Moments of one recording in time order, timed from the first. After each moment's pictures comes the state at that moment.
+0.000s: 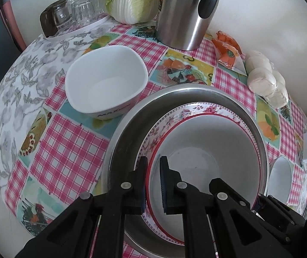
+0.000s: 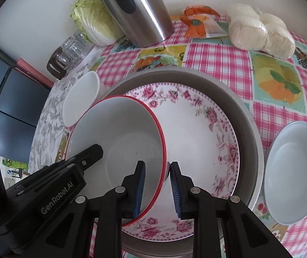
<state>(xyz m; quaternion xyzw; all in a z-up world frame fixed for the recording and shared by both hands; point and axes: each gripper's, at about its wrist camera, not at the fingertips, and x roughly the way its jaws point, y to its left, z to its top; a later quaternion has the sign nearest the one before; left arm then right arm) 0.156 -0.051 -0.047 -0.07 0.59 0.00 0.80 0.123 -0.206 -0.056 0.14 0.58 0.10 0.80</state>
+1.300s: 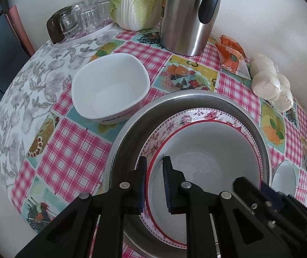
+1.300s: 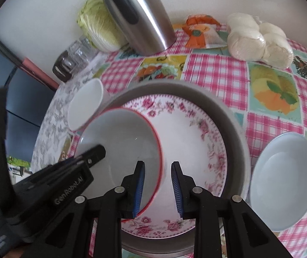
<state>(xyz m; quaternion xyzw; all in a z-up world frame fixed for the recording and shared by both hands) 0.154 -0.059 -0.039 -0.05 0.58 0.03 0.81 0.118 -0.224 -0.034 0.13 0.55 0.10 0.82</state>
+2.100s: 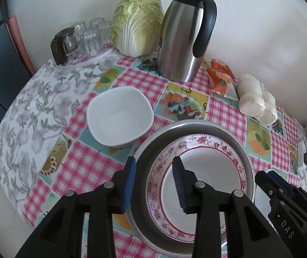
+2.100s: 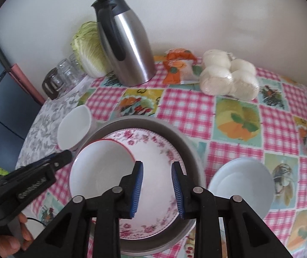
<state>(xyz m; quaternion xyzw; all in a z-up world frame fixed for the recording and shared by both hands) 0.151 -0.041 0.009 -0.05 0.53 0.01 0.85 0.109 -0.237 0.013 0.08 0.50 0.02 0.86</state>
